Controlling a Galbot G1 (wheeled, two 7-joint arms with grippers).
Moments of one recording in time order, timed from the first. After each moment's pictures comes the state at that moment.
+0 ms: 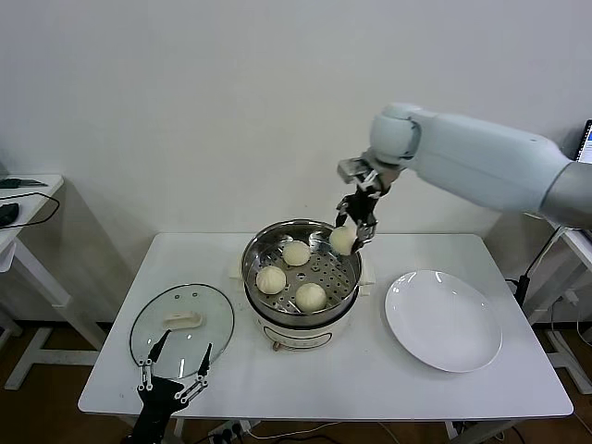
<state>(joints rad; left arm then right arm) 1.79 -1.37 -0.62 -2.01 0.02 -0.42 0.12 0.68 1.13 -1.38 1.11 0.42 -0.12 -1.24</state>
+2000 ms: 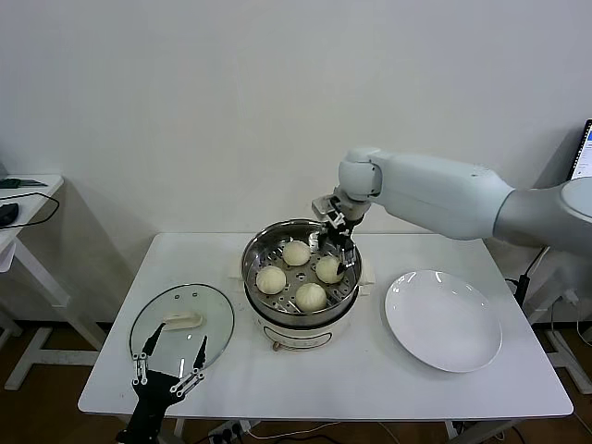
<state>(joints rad) 1.78 -1.37 -0.64 -2.02 0.03 -0.43 0.11 0.58 1.12 -1.30 1.15 0.35 -0.13 -1.13</state>
